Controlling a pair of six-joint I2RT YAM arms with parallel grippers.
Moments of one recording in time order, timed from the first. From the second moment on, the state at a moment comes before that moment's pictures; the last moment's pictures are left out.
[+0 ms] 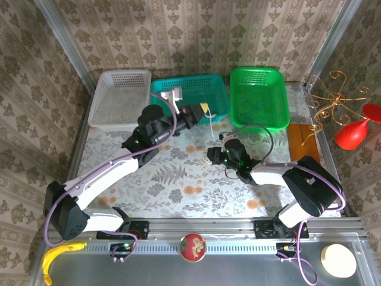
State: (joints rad) left arm -0.77 1.28 1.11 0.24 0.27 -0.88; right arm 0.62 1.55 0.53 0.50 -0.02 0.61
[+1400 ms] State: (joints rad) left arm 0.03 1.22 1.56 -0.10 0.45 -0.78; right arm 0.62 1.39 0.40 0.38 0.08 0.70
